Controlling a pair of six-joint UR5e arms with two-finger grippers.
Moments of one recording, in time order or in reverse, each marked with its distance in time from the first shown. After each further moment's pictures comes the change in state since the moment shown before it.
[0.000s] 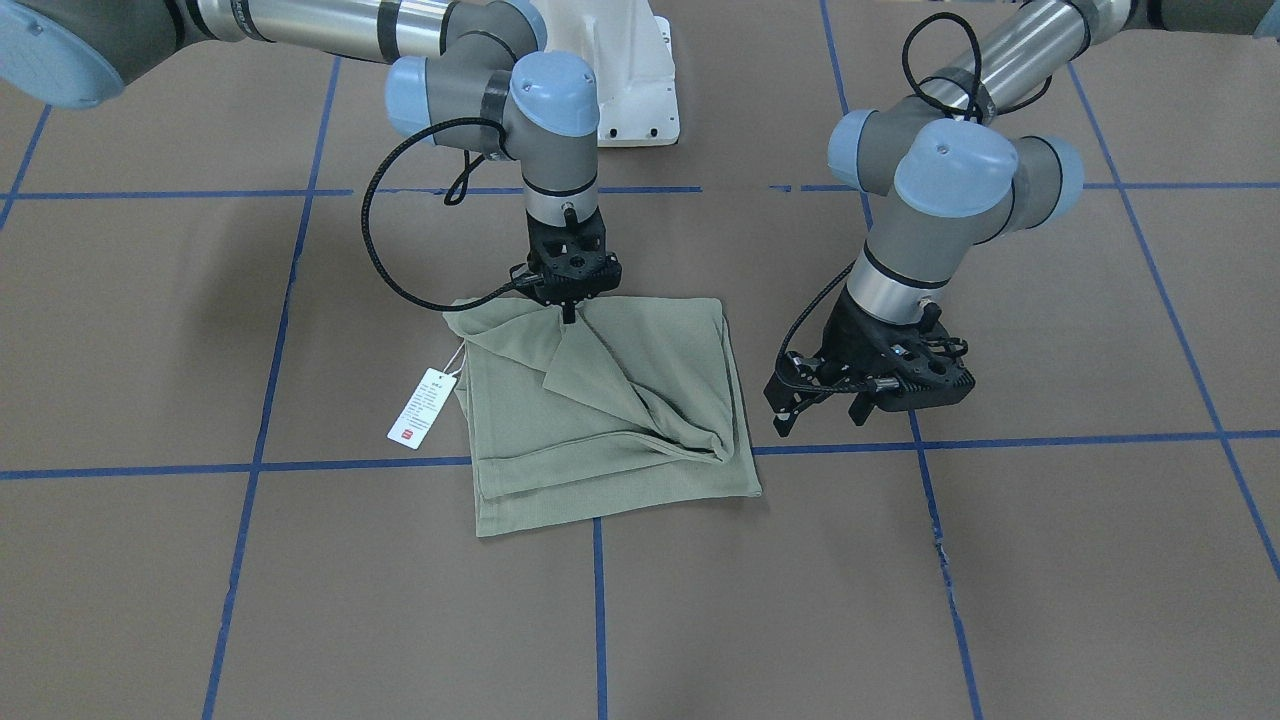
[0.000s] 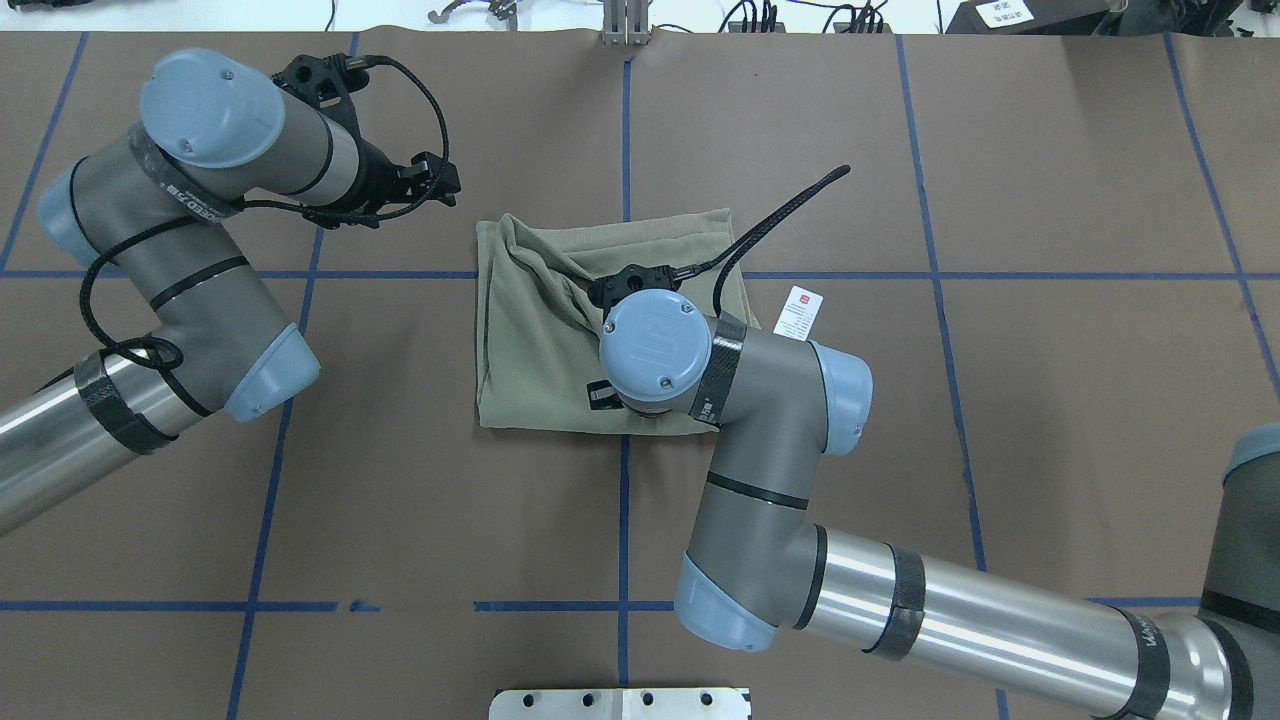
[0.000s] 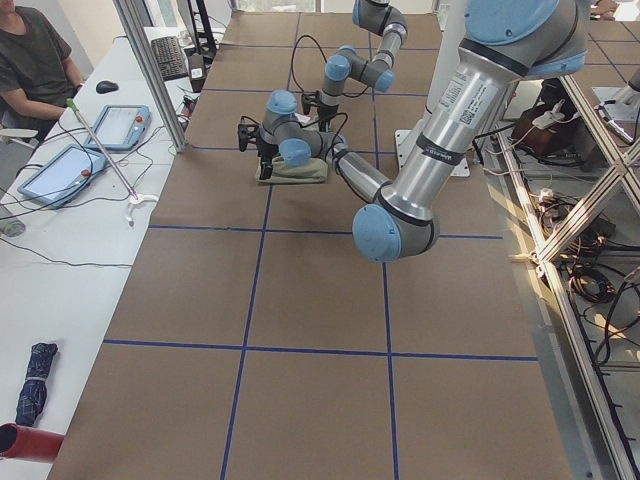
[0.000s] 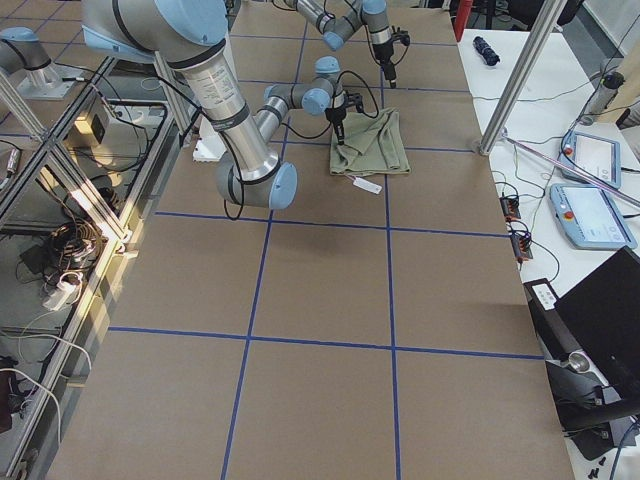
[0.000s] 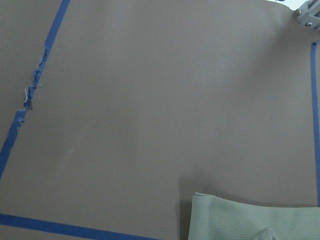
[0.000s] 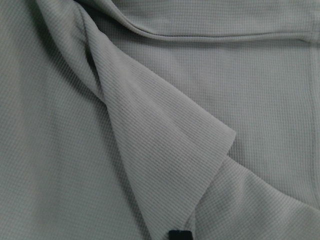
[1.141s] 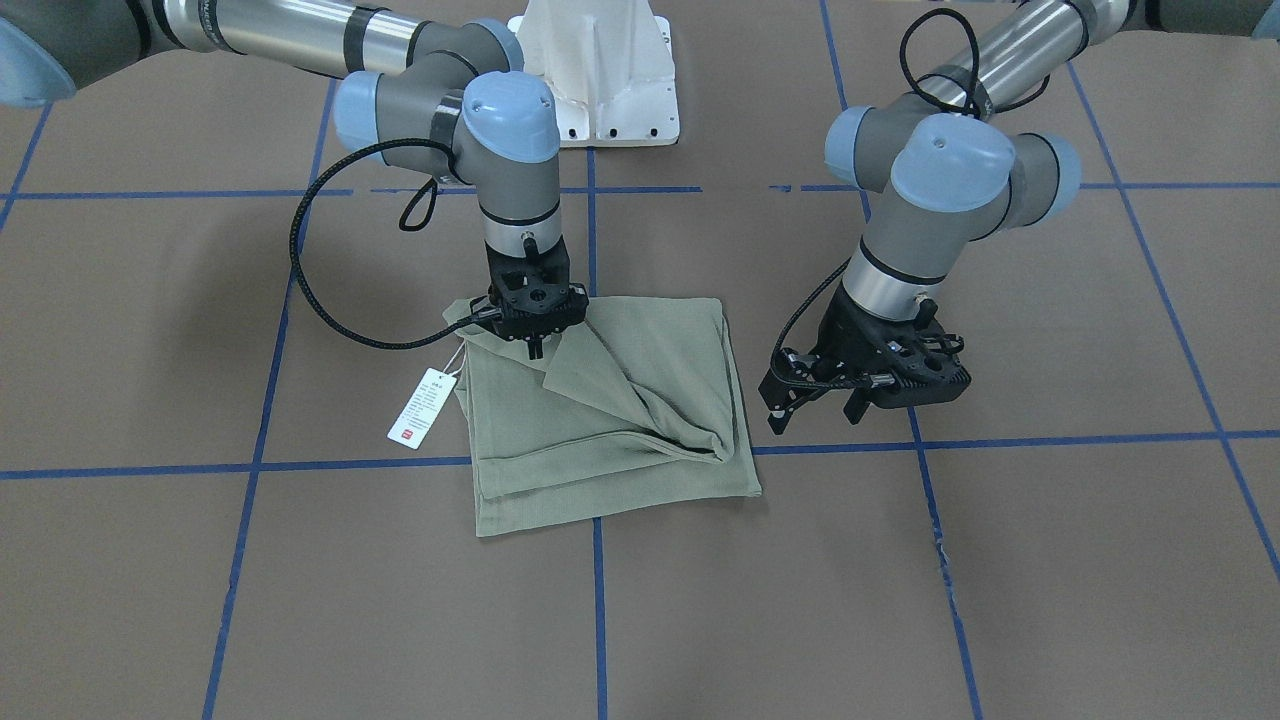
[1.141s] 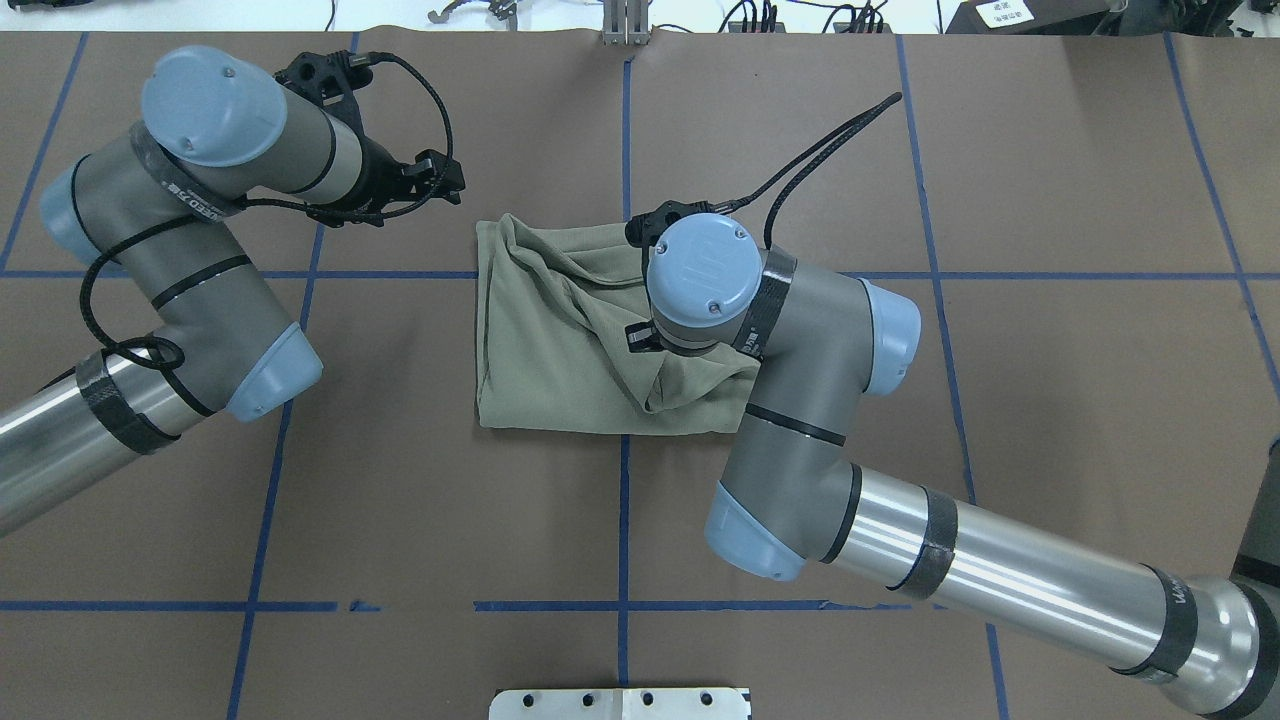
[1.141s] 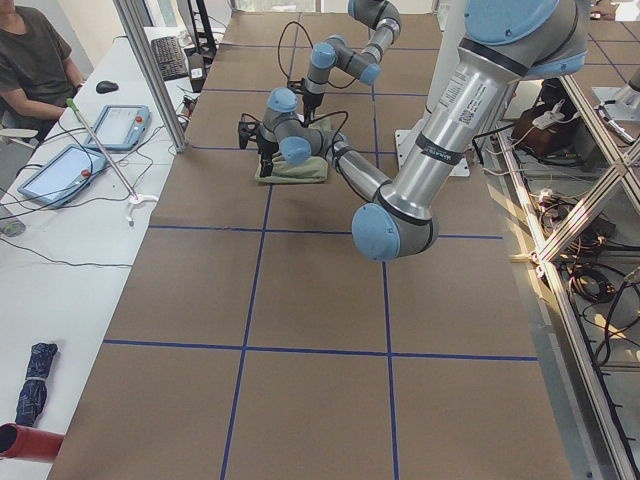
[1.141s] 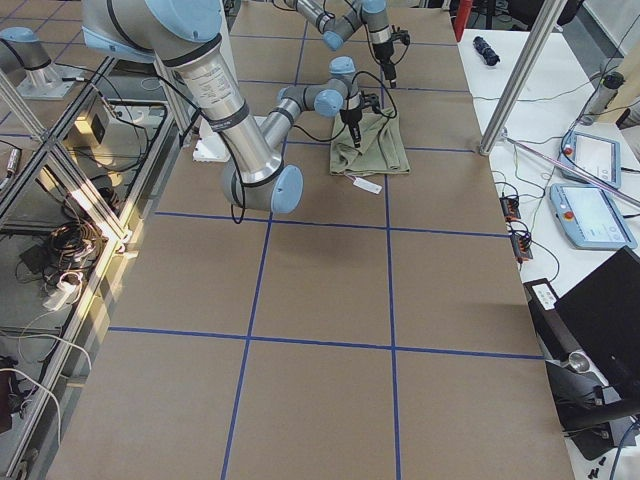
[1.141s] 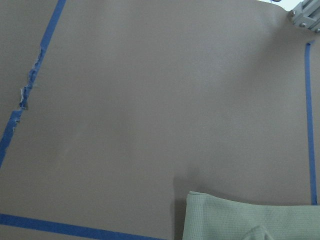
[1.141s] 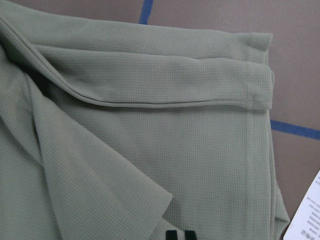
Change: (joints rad) left arm 0.001 -0.004 -0.006 0.001 0.000 -0.004; right arm 0.086 -0.016 0.010 0.004 0.026 -0.080
